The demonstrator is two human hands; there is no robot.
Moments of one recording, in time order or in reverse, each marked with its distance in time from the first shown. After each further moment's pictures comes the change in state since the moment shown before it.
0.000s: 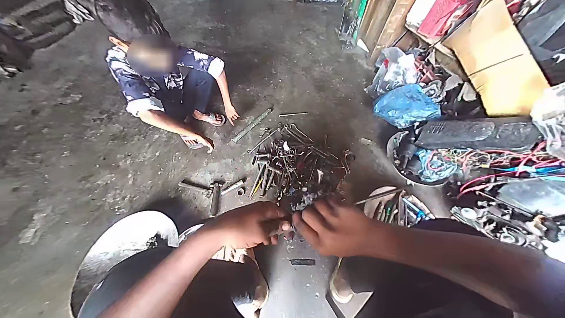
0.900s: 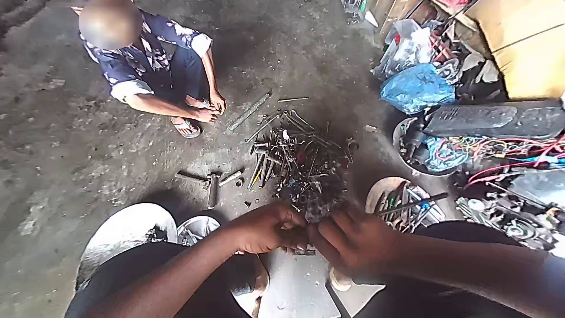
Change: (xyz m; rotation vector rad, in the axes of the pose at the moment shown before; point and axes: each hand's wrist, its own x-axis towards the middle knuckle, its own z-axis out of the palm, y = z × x) left_hand 0.037 -0.010 0.019 -0.236 -0.069 0.095; right_hand -0.031 -0.001 -0.002 0.049 -0.024 -0.004
